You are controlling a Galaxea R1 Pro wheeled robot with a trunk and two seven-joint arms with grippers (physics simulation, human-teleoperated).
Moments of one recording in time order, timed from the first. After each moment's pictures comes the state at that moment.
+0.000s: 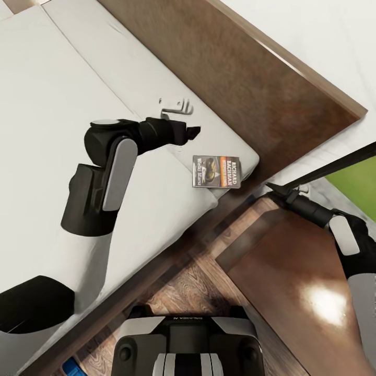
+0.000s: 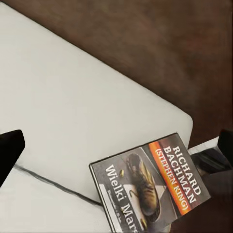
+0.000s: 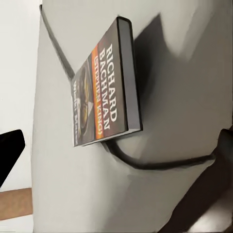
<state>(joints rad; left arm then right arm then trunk) -1.26 -0.13 -0.33 -1.59 0.33 1.04 0.04 -0.90 -0.36 -0.17 -0.96 -0.77 0.76 0.86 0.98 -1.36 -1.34</state>
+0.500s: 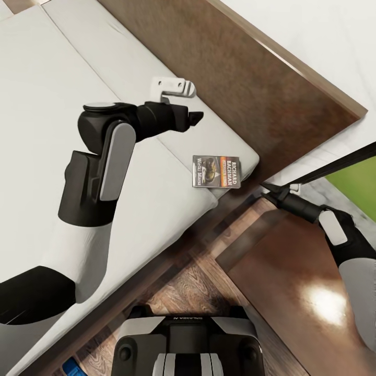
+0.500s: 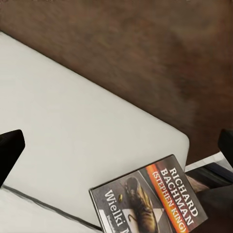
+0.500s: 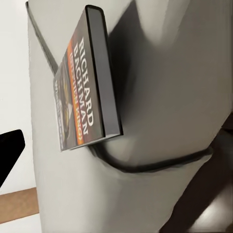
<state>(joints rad) -1.32 -0.14 -0.32 -1.59 0.33 1.04 0.04 -1.01 -0.35 -0.09 -0.76 -0.76 0.74 0.87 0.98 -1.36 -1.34</state>
